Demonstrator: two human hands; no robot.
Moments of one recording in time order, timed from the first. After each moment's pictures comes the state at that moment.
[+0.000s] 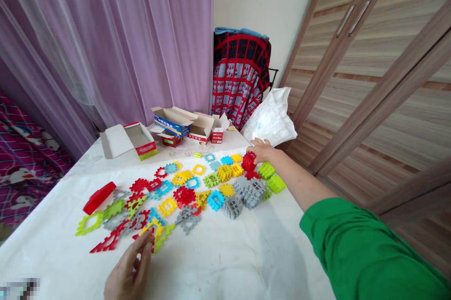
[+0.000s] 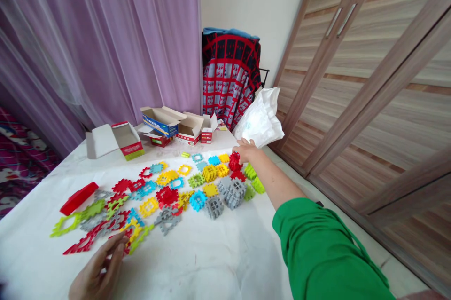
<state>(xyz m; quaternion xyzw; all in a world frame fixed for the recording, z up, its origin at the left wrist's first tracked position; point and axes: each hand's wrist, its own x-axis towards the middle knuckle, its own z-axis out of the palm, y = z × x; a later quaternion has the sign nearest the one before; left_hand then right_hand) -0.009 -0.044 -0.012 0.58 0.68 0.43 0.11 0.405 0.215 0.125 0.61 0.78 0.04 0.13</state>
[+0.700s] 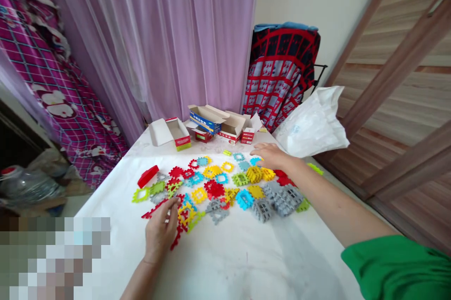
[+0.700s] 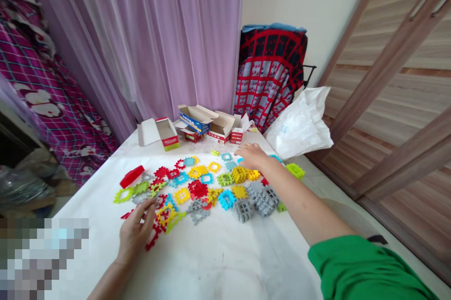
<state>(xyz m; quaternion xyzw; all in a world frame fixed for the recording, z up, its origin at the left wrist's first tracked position) -0.025 -0.016 0.006 0.57 0.67 0.47 0.00 0.312 0.197 0.137 0.47 0.88 0.04 0.07</state>
